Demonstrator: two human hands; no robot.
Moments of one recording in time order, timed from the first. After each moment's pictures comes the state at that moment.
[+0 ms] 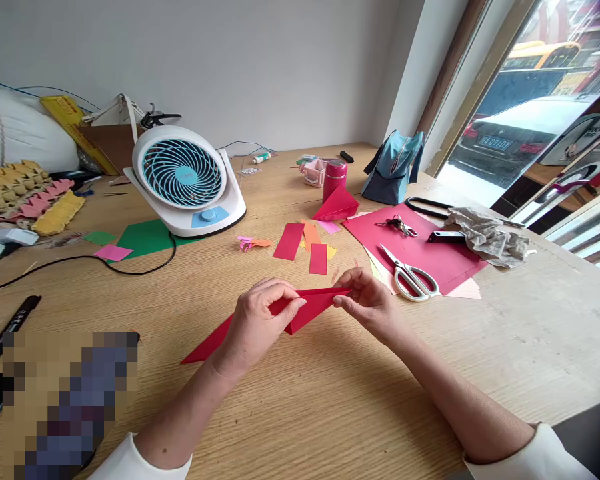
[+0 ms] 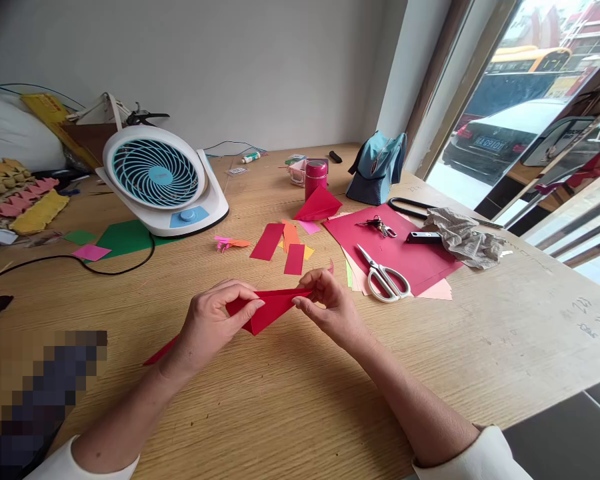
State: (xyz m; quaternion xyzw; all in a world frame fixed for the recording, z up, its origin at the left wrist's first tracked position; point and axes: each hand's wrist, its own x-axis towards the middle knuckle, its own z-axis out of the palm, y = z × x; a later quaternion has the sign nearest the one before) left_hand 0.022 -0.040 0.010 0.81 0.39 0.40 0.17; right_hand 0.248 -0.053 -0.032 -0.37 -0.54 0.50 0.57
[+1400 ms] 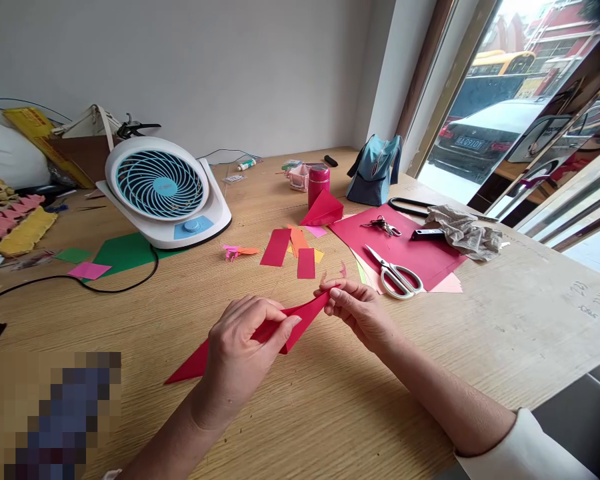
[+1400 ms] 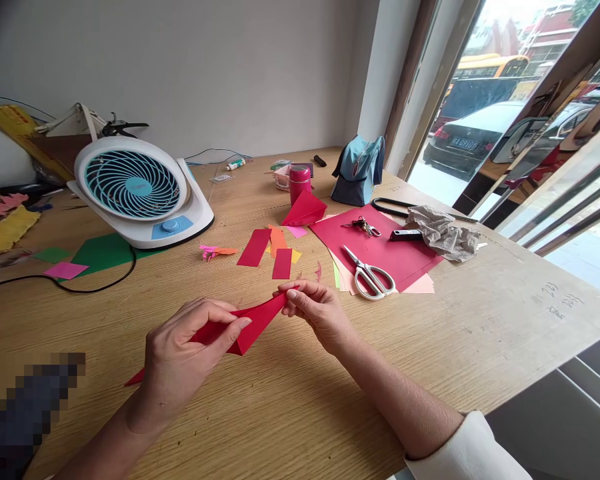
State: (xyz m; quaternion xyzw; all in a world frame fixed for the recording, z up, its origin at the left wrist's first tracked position) left_hand 0.030 -0.069 0.032 0.81 0.39 0.43 0.05; right_hand 0.241 -0.059 -0.019 -0.34 -0.36 0.65 0.58
